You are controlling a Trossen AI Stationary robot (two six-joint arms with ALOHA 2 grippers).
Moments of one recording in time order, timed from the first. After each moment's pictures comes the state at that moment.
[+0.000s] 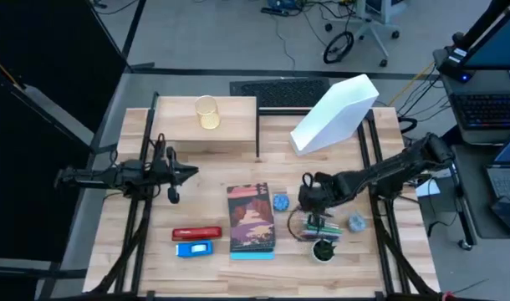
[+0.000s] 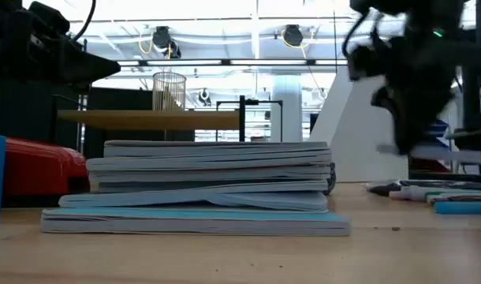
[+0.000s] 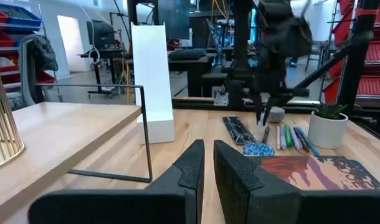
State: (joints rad) left arm -0.05 0.01 0.01 0.04 -0.20 0.03; right arm 0.25 1.45 0.92 -0.76 0.13 0.50
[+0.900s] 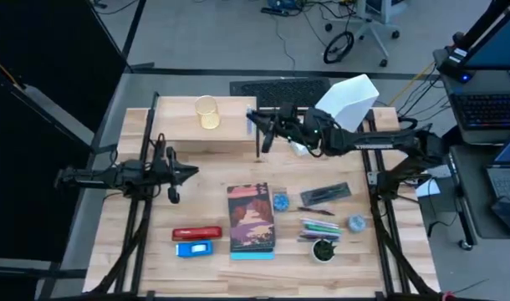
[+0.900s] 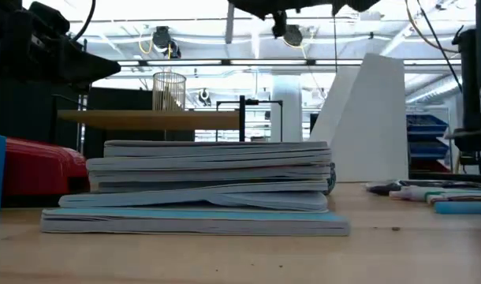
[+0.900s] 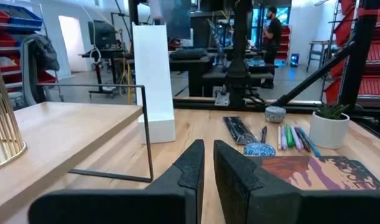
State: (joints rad) left arm -0.05 0.01 0.01 0.04 -0.20 0.03; right arm -0.22 1.58 1.18 0.60 0.18 0.13
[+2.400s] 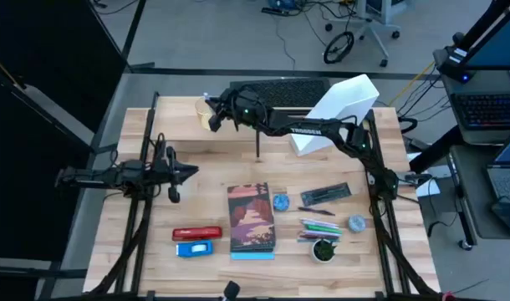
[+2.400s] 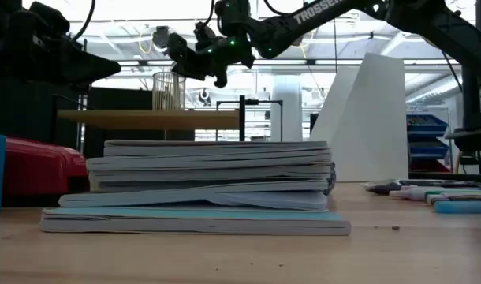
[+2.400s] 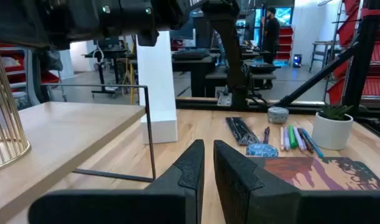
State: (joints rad) left arm -0.05 0.01 0.01 0.04 -0.21 0.03; right arm -0.33 2.26 1.93 0.28 0.18 0.12
